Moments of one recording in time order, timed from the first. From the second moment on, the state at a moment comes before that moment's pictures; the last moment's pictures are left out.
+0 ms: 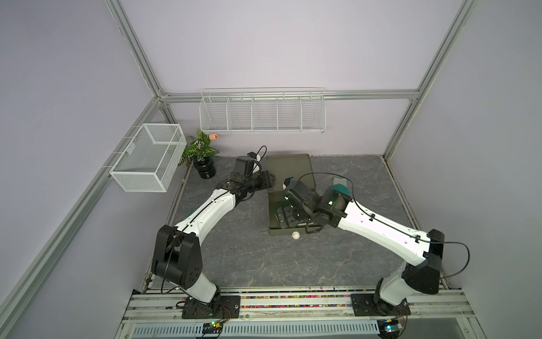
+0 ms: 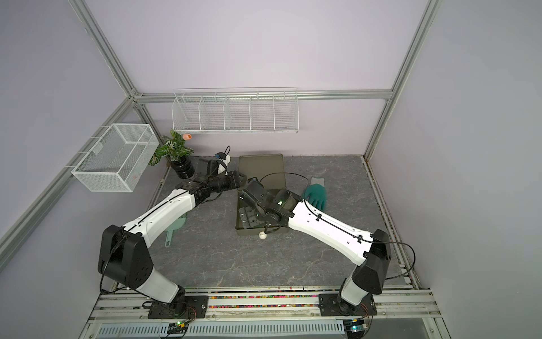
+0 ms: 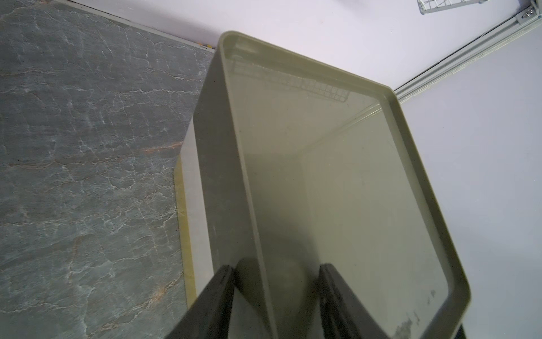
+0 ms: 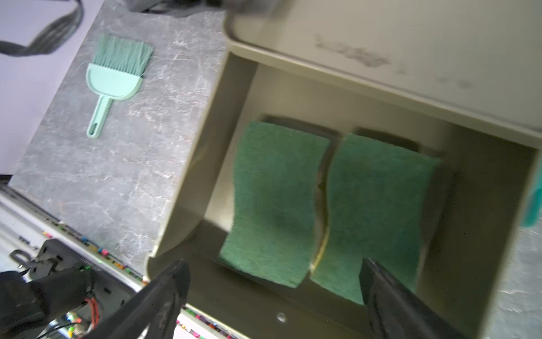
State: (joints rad) left arm -0.43 1.60 1.27 -0.28 0.27 -0.52; right arm 1.03 1.63 1.64 -1.00 0.22 0.54
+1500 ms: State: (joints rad) left arm -0.43 1.60 1.27 -0.28 0.27 -0.52; right arm 1.03 1.83 1.73 -1.07 0.23 0.52
